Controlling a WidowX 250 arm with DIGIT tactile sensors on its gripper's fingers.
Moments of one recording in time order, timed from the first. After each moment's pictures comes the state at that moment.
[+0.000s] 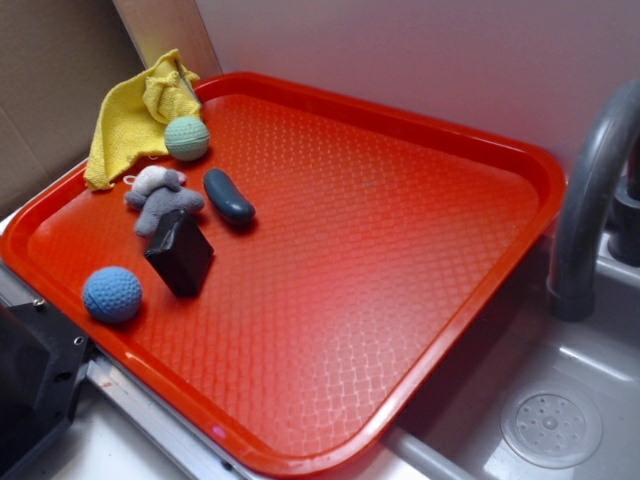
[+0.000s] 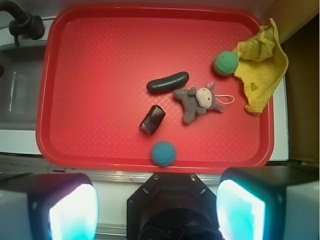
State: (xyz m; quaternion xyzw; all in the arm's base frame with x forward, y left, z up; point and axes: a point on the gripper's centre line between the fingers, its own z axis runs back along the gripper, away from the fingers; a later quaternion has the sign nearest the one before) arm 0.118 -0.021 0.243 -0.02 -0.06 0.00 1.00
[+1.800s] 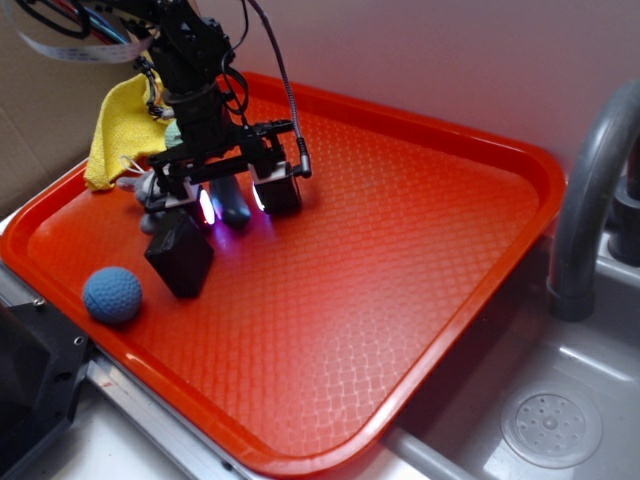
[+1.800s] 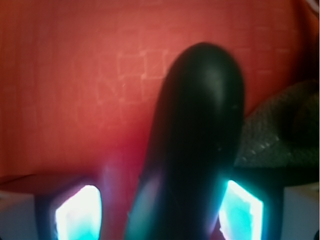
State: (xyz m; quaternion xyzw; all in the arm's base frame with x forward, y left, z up) arm 0.238 -0.008 0.019 -0.03 0.02 0.44 0.90
